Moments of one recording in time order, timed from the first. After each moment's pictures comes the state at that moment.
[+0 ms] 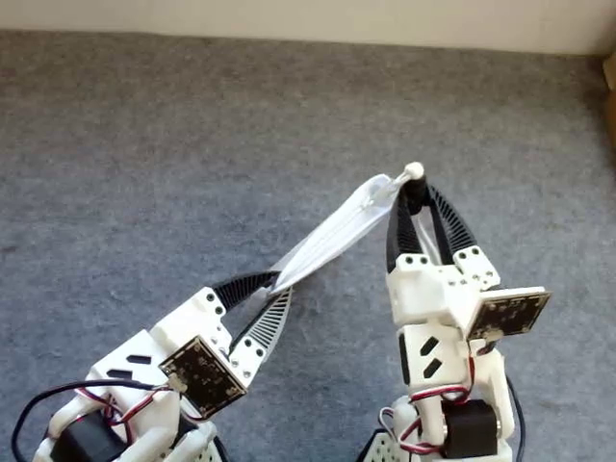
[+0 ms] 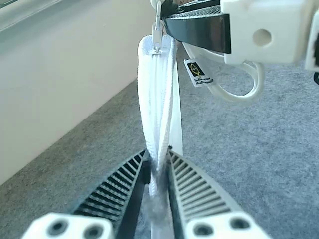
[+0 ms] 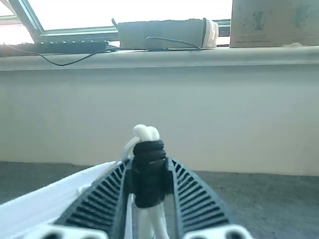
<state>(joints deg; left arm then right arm) 35.0 -99.7 60.6 67.1 -12.8 -6.0 -103.6 73.7 29.0 -1.7</state>
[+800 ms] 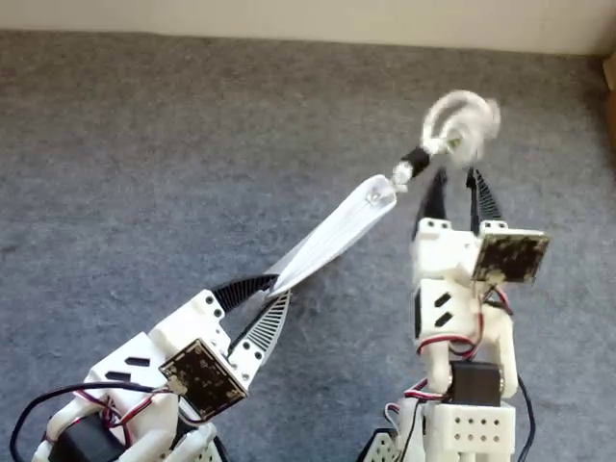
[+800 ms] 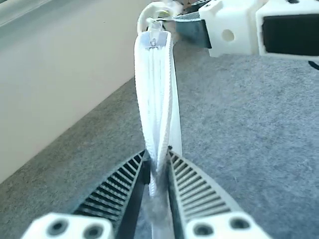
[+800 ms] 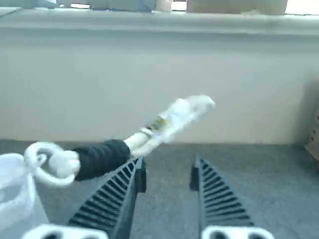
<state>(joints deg) 34.9 -99.8 60.8 68.4 -13.1 0.2 -84.5 73.6 18.9 2.3</state>
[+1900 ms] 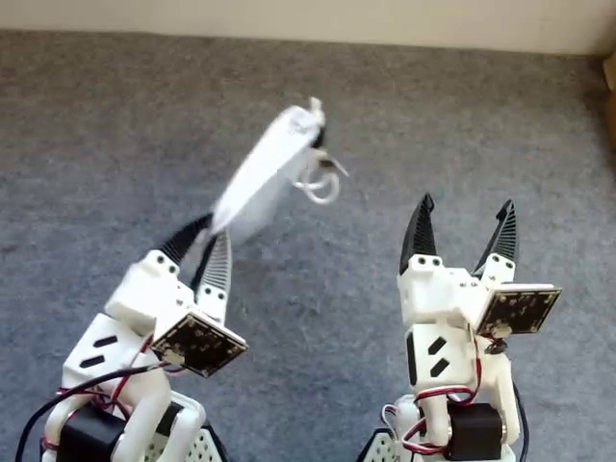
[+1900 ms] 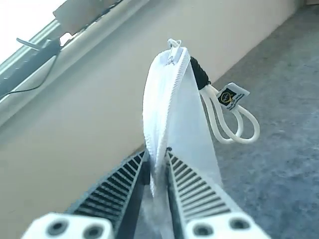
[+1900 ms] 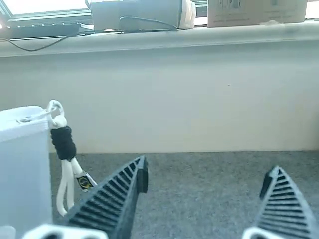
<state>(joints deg) 12.7 -98.9 61.3 55.7 -29.1 -3.9 -105.0 73.8 35.3 -2.2</state>
